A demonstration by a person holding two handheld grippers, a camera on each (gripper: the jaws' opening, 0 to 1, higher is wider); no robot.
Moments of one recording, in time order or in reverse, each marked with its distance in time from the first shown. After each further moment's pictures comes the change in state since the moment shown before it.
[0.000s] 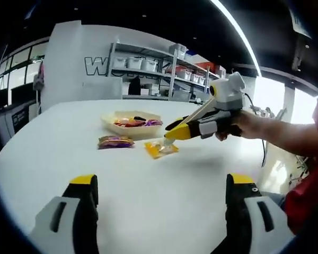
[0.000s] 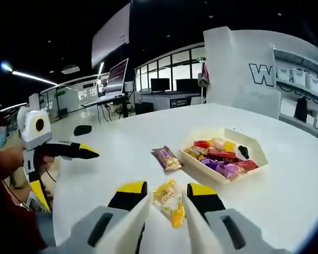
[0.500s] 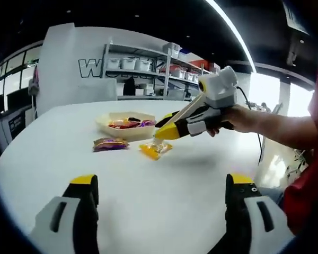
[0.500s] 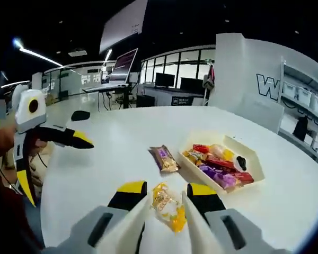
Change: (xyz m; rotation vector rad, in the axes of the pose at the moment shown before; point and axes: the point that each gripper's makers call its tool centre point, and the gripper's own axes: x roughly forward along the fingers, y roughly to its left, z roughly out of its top) left arm 0.000 -0.007 0.000 0.042 0.008 -0.032; right arm 0.005 -0.004 0.010 -0.135 0.016 -0.031
